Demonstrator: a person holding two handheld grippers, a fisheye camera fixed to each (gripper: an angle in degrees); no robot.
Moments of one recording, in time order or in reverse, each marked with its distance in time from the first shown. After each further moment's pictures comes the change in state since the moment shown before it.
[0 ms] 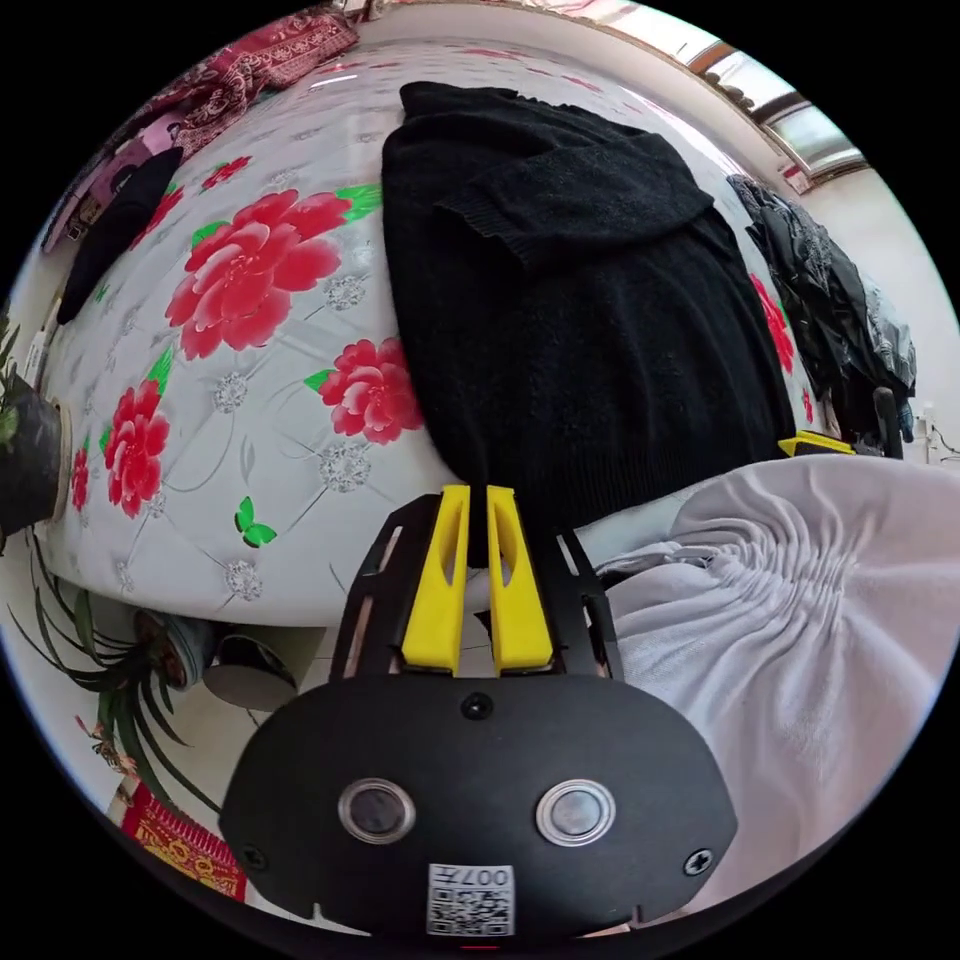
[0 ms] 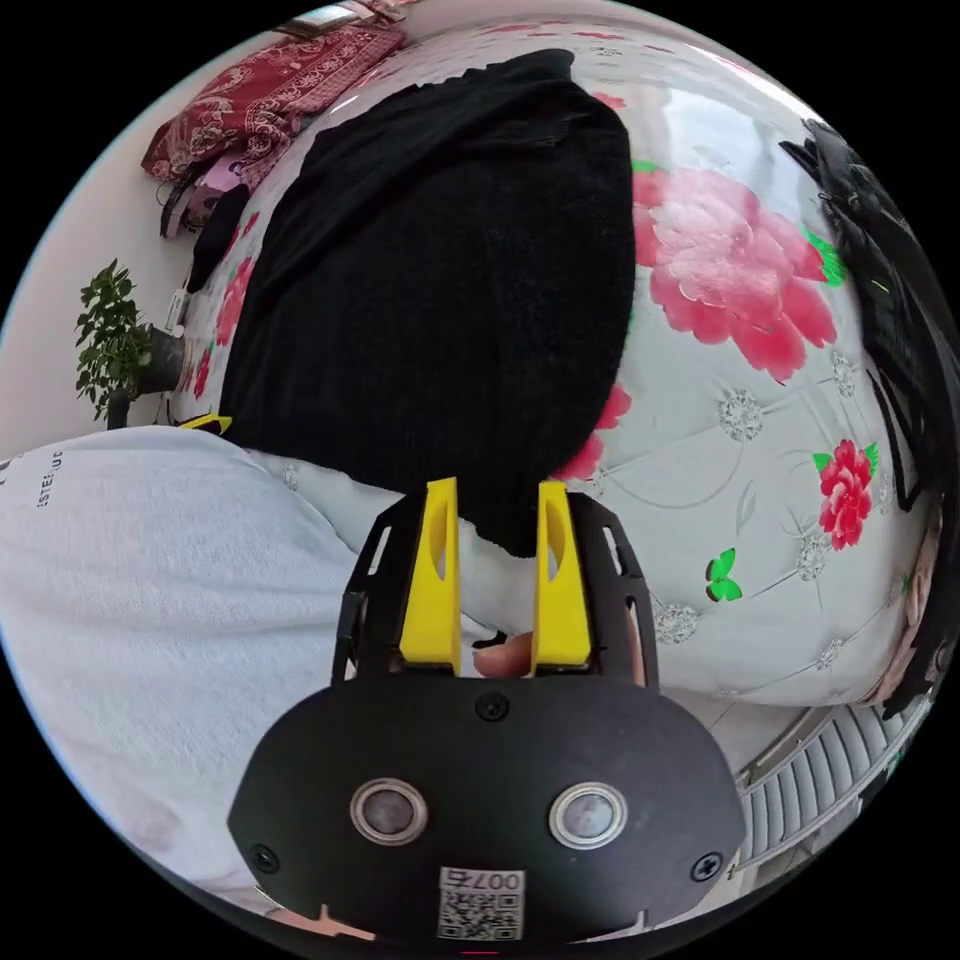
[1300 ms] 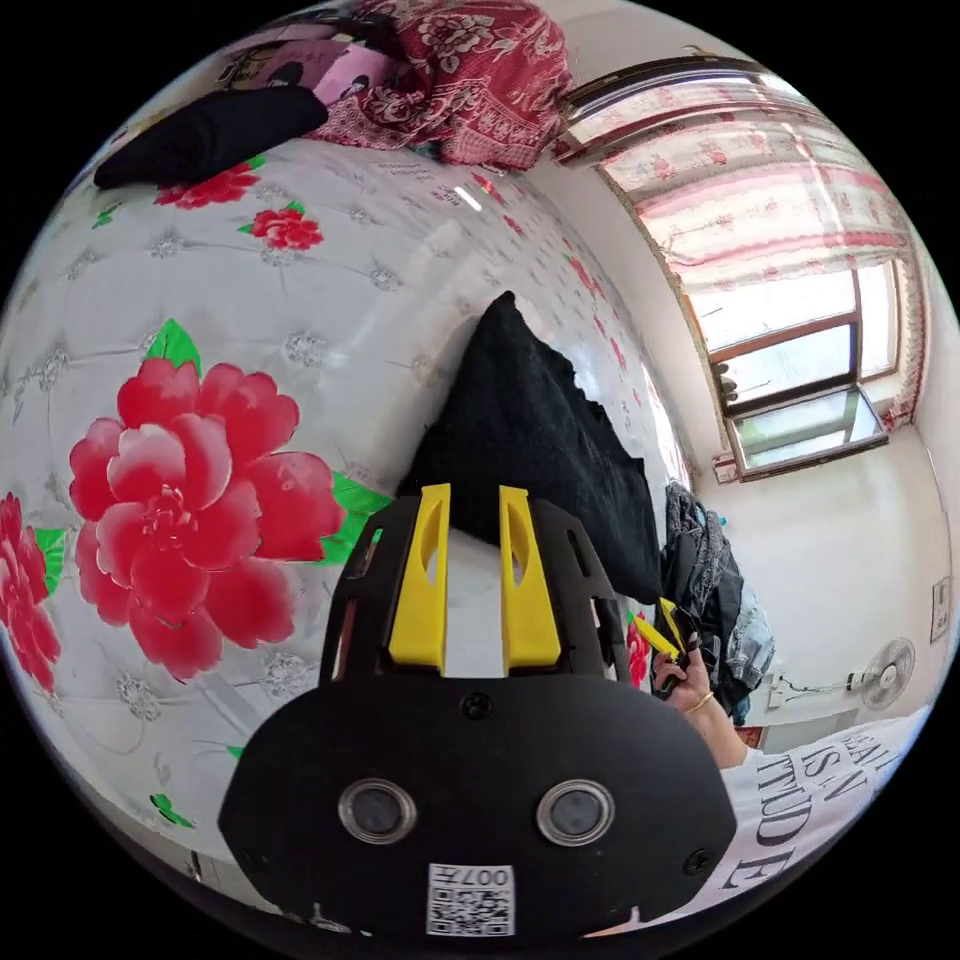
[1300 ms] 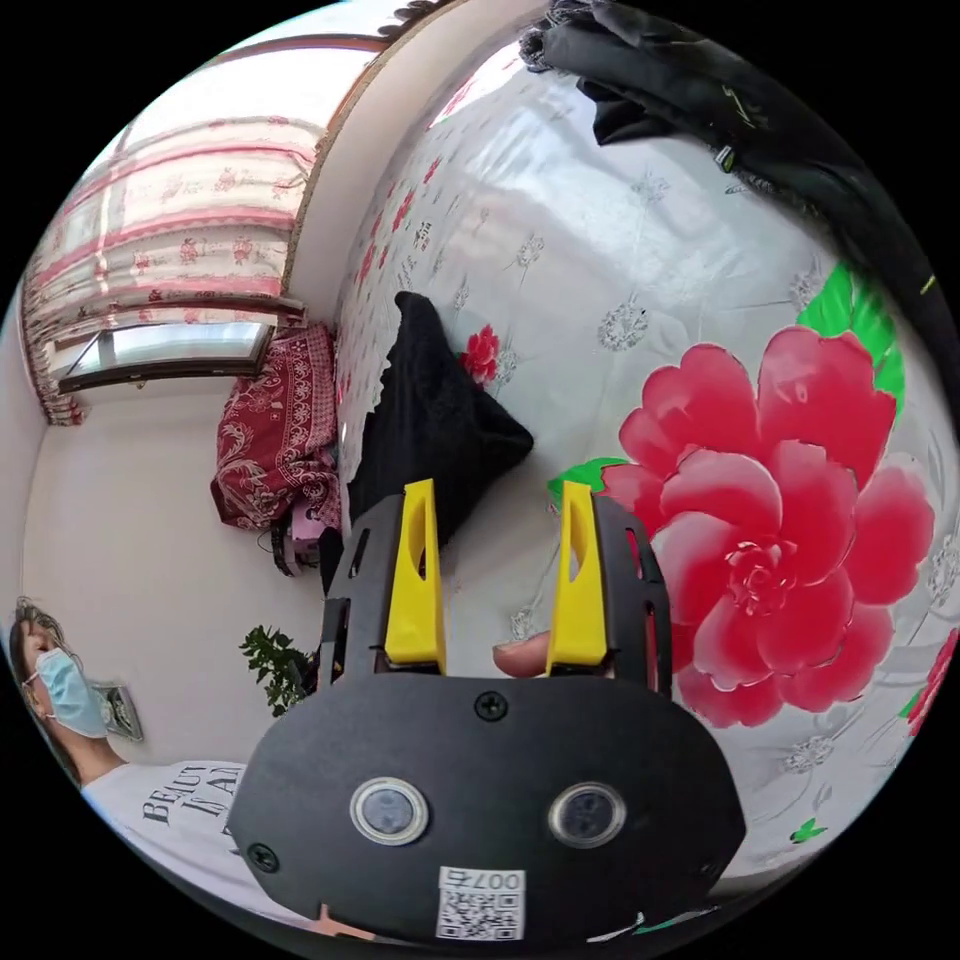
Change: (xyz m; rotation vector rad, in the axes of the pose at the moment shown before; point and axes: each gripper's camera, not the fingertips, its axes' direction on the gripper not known) left arm -0.080 -0.158 -0.053 0.566 0.379 -0.257; right arm 0.280 -0.081 -0.107 0.596 -0.576 0.578
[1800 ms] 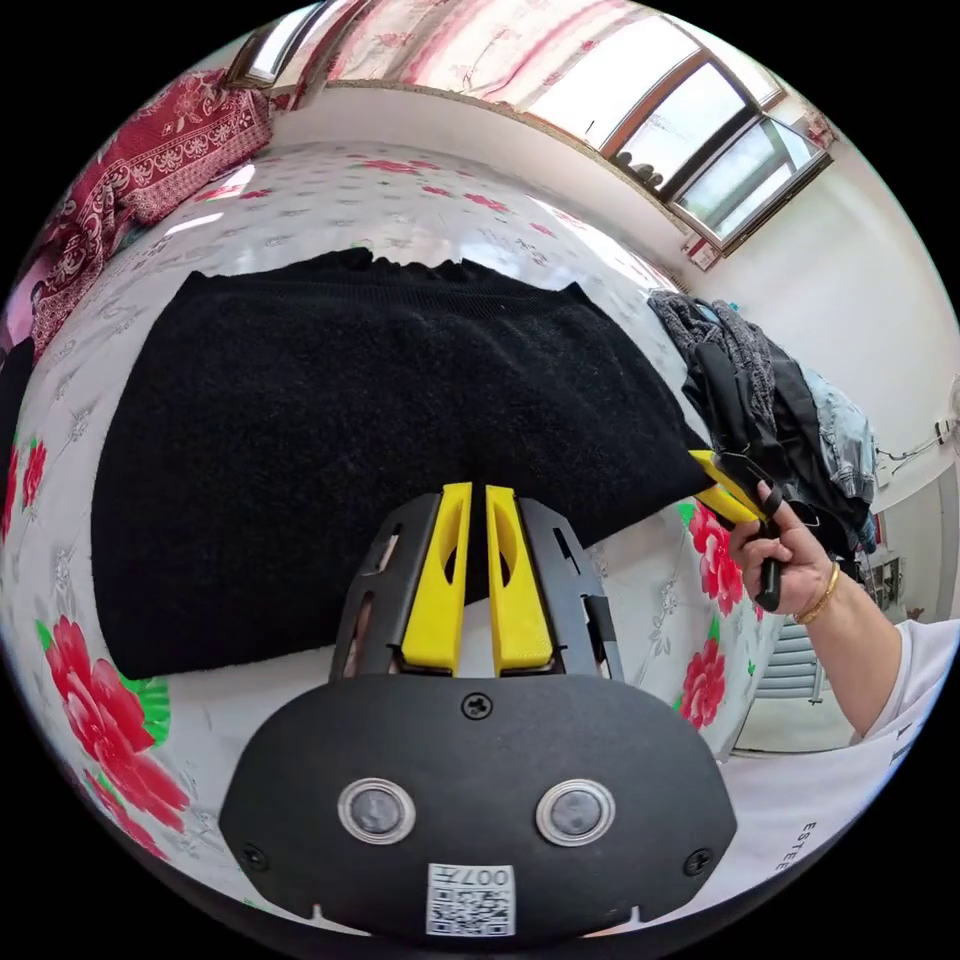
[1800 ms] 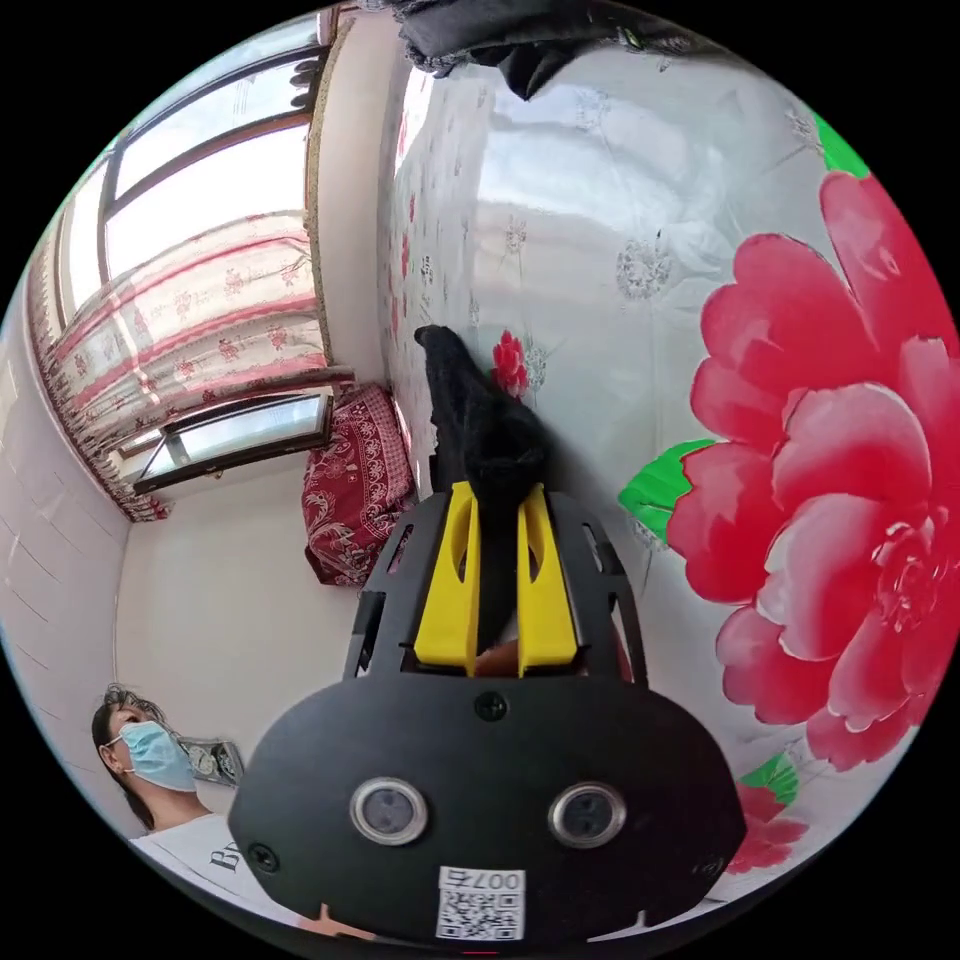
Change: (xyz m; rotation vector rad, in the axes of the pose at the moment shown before) left arm 0.147 0.027 0.171 -0.293 -0.171 0.484; right arm 0.031 -0.026 -0.019 0.067 -0.217 0.164
